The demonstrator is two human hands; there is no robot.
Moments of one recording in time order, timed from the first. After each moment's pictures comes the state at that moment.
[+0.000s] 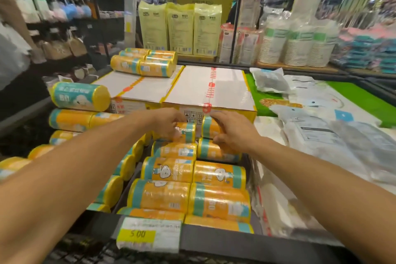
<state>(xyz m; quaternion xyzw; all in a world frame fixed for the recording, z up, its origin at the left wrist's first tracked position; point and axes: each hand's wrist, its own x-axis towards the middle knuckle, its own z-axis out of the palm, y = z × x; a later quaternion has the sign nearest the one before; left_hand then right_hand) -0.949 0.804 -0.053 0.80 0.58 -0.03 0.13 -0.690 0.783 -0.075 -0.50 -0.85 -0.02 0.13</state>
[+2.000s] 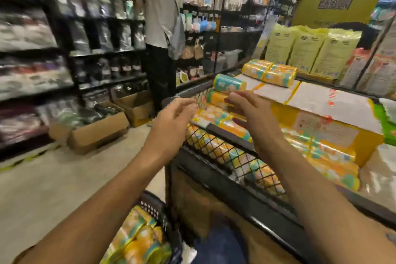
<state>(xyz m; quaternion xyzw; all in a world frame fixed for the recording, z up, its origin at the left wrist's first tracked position) -1.084 0.371 -0.016 0.44 0.62 0.63 0.15 -0.925 0.487 0.017 -0.29 -0.71 0.52 0.39</state>
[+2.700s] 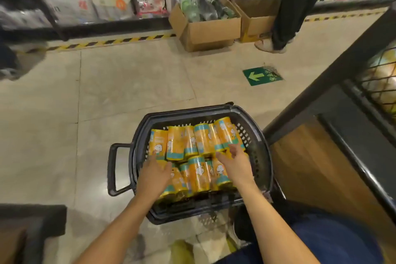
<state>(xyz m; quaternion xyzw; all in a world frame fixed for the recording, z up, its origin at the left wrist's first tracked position) -1.162 0.066 -0.398 -0.07 0.90 0.34 0.25 -1.104 0.306 -0.368 -0.36 -0.79 0.49 -0.06</state>
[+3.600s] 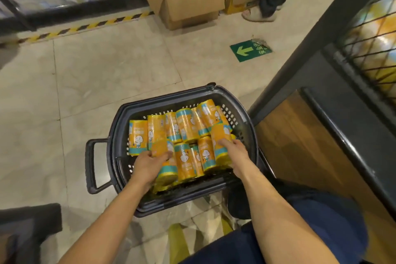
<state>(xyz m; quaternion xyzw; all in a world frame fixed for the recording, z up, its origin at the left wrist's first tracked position) -1.162 0.113 -0.413 -0.19 0.80 0.50 0.29 -1.090 0.370 -0.430 -0.51 -0.56 0.65 -0.10</state>
